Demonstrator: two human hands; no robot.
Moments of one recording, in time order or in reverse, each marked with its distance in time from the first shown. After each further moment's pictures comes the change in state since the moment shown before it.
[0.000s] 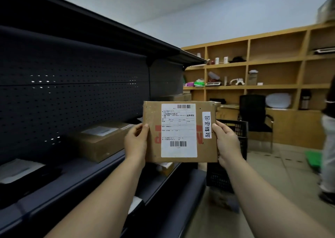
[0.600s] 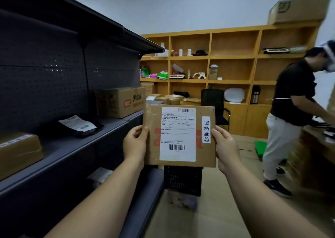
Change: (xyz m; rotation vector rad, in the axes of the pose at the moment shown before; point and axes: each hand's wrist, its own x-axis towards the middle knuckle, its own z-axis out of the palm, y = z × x) left_hand 0.055 -0.111 0.279 -0.061 -0.181 -0.079; right_hand 0.199 0.028 -0.171 -0.121 0.177 -0.006
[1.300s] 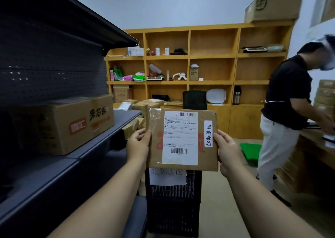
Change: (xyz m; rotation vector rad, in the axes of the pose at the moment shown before) left_hand 0.283 -0.132 0.202 -0.017 -0.203 -0.066; right_hand 0.310 0.086 0.045 -0.002 0.181 -0.014
